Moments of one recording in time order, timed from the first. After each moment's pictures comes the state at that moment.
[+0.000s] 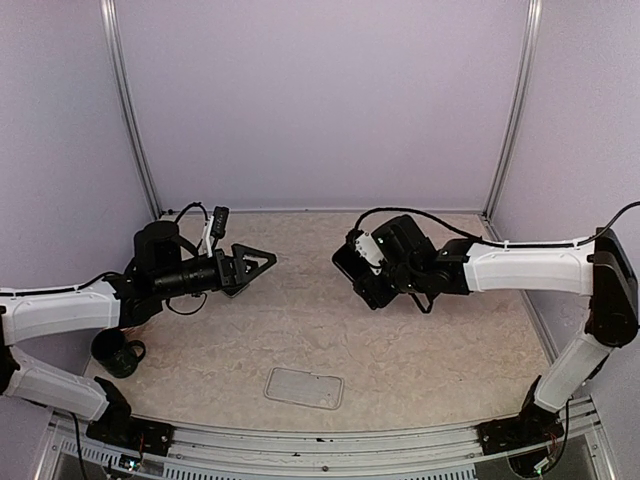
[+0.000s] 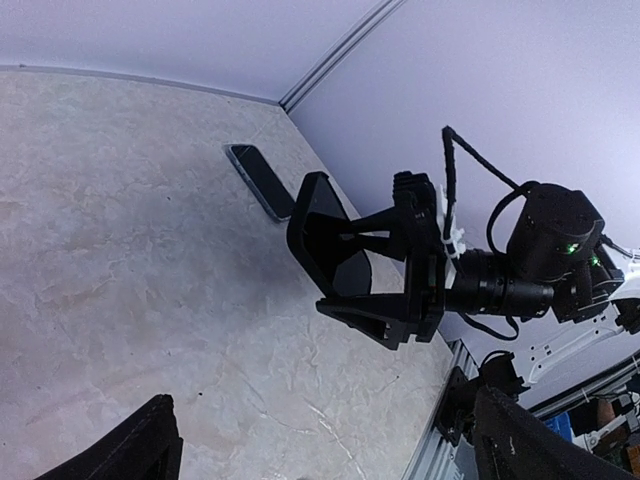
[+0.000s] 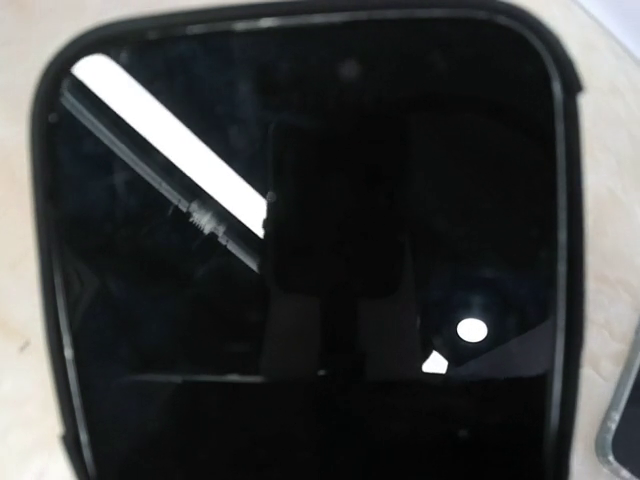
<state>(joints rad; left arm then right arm) -0.62 1.21 0.64 0.37 0.41 -0.67 0.88 1.61 1.11 -0.26 0.31 -0.07</state>
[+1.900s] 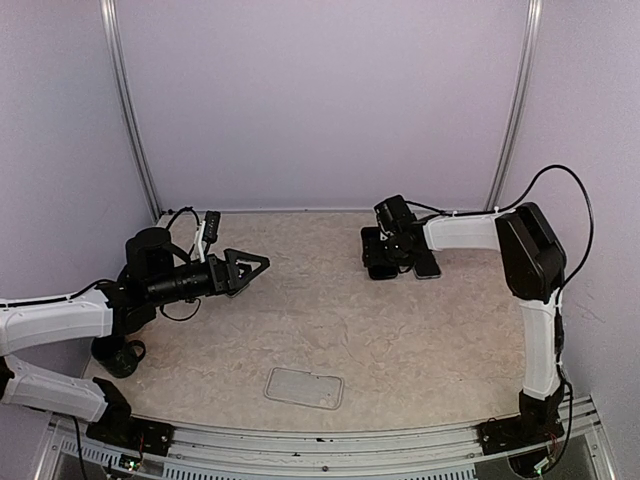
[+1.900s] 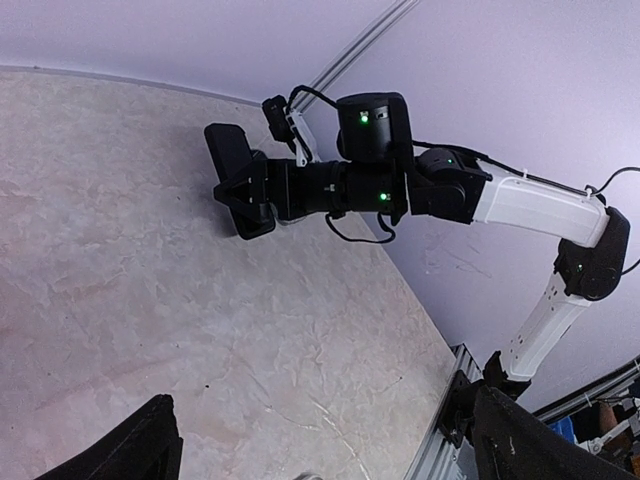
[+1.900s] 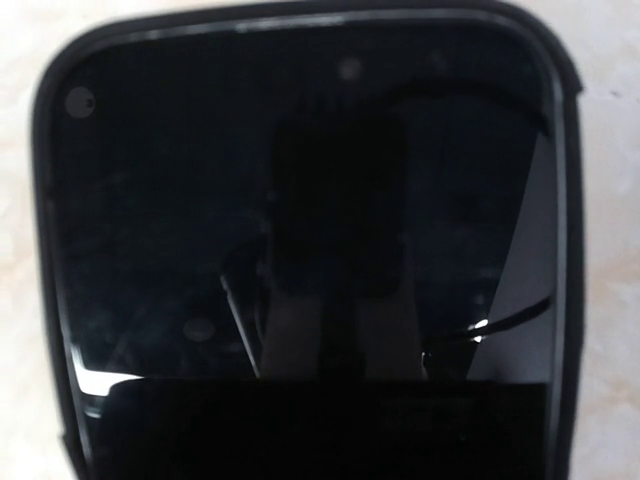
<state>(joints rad) -0.62 1.14 0.58 0.37 0.38 -0.68 0.54 2.13 1.54 -0.27 0.17 0.41</state>
